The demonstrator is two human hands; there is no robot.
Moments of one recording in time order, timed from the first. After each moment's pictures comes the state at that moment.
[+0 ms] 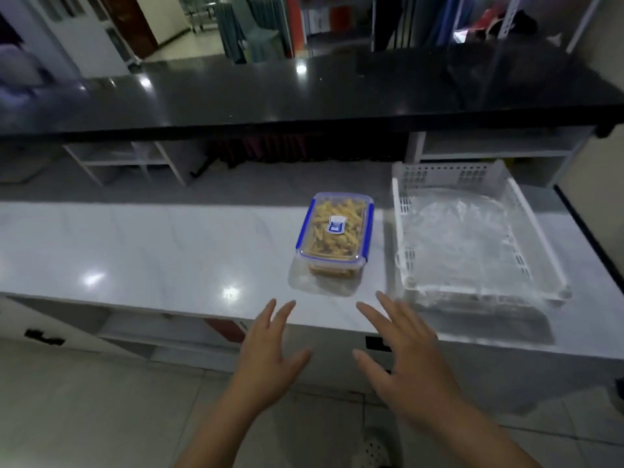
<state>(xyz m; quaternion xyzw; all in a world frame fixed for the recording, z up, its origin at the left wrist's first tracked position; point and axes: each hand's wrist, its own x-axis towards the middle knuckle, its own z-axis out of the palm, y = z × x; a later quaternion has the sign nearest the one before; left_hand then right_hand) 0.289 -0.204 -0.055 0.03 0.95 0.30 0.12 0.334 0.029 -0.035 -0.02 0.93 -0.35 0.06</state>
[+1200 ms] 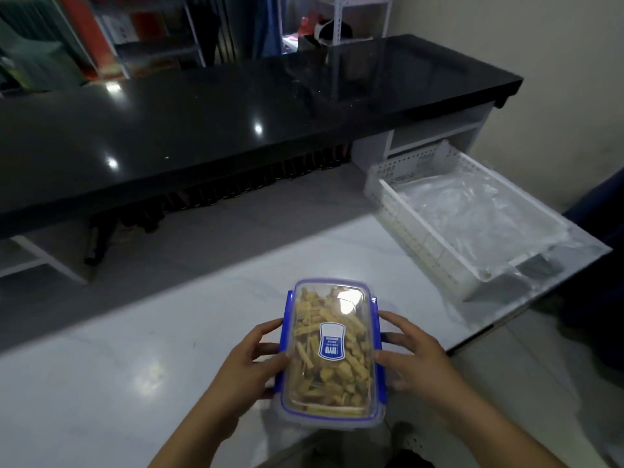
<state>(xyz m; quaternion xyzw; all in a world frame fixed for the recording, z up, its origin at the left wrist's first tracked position) 0.027 -0.365 -0.081 0.06 0.74 0.51 0.44 0.195 -0.162 -0.067 0.40 0.59 -0.70 -0.05</state>
